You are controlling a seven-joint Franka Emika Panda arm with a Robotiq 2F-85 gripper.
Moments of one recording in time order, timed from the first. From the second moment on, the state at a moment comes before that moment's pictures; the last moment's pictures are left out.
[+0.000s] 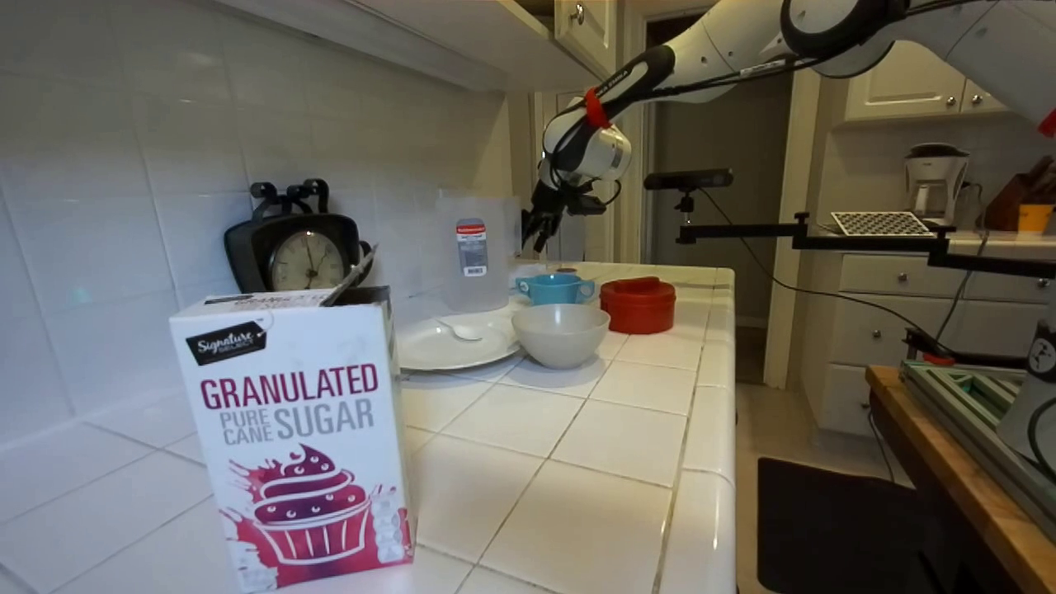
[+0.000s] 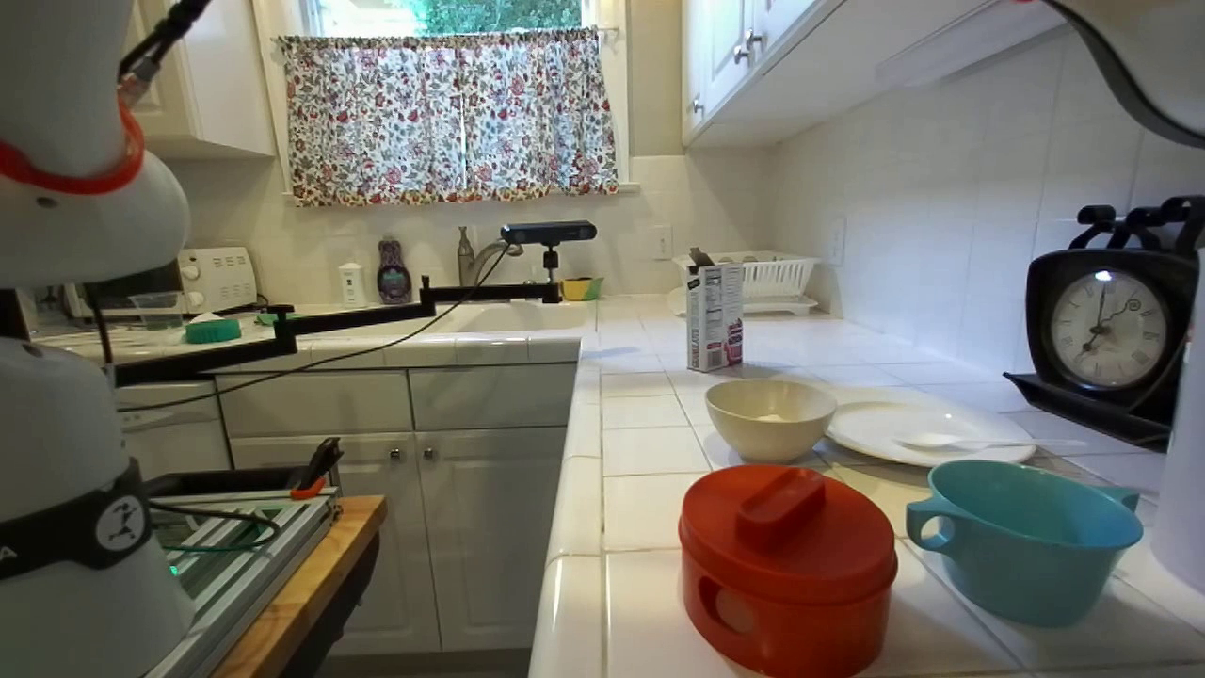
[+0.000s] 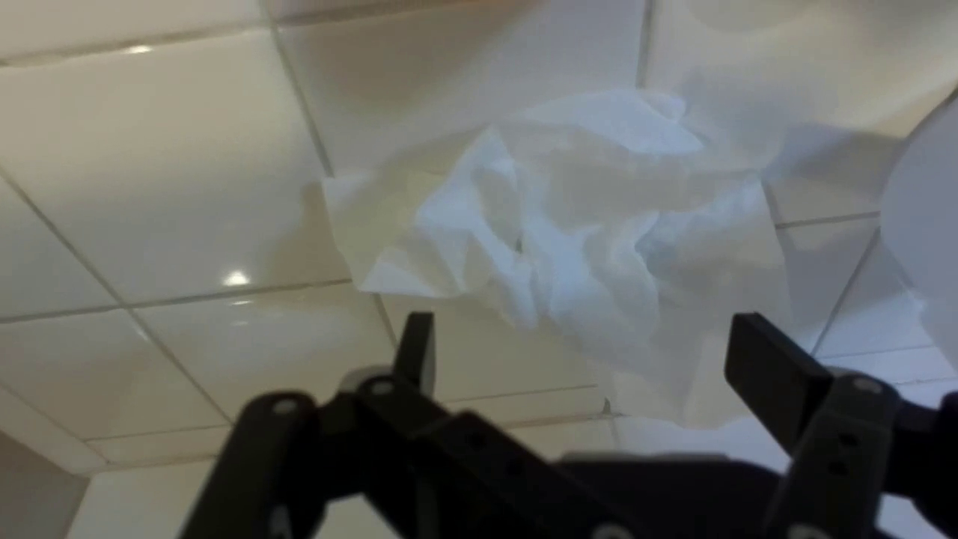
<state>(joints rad) -0.45 0.80 0.04 -1.32 0.20 2.57 -0.38</state>
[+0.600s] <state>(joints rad) -0.44 0.90 0.06 -1.21 0.16 2.53 -0.41</state>
